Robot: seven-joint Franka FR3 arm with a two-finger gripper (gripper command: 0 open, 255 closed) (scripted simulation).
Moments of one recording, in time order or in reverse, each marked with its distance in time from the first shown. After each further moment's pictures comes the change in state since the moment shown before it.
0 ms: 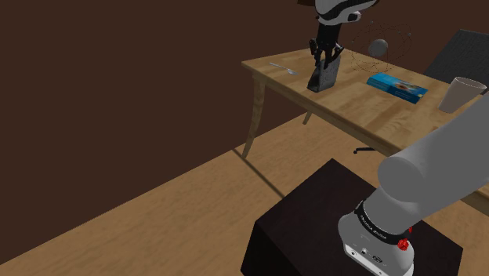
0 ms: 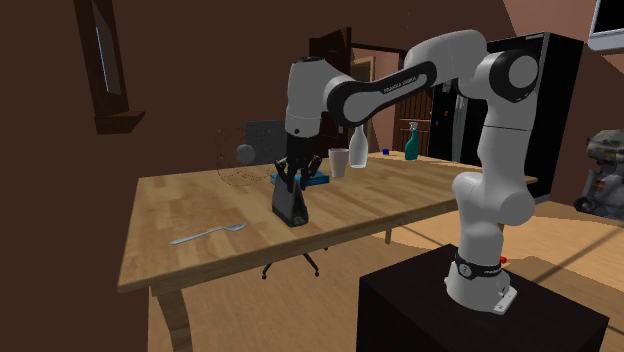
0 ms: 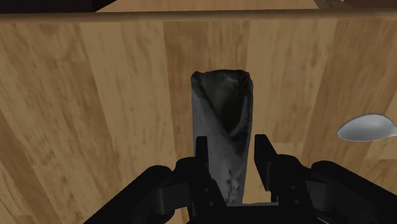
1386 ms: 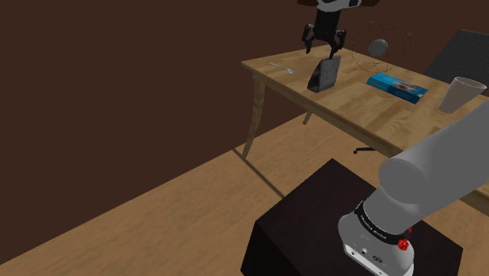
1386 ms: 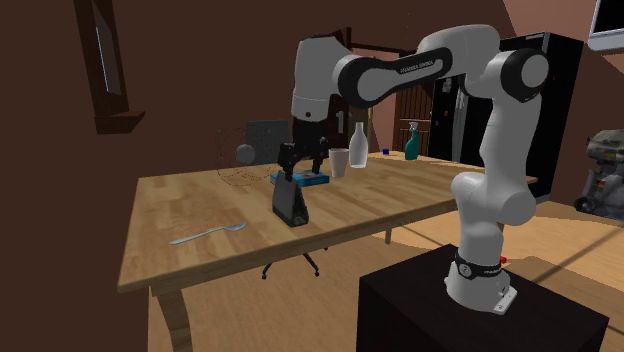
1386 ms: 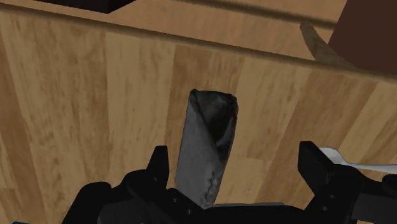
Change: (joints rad) arm 0.042 -0.055 0.023 0.042 0.042 -0.099 -0.159
